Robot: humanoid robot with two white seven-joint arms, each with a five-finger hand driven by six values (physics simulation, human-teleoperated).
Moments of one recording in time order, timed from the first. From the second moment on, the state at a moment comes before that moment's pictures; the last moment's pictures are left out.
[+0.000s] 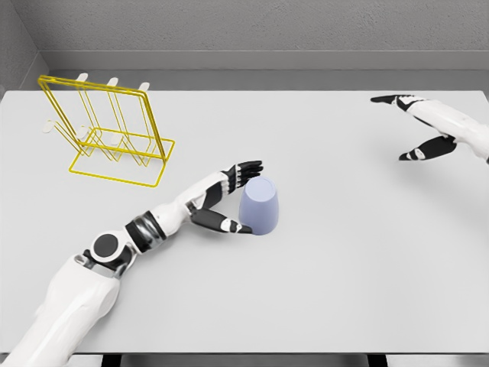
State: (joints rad) left arm -0.29 0.25 -0.50 -1.29 0.38 -0.24 -0.55; right arm -0.62 -0.80 0.56 -1.09 0.07 -0.61 0.35
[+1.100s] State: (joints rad) left arm -0.29 0.20 -0.50 -1.29 0.35 -0.24 -0.55; right arm -0.62 -0.78 0.55 -1.04 0.08 -0.61 0.35
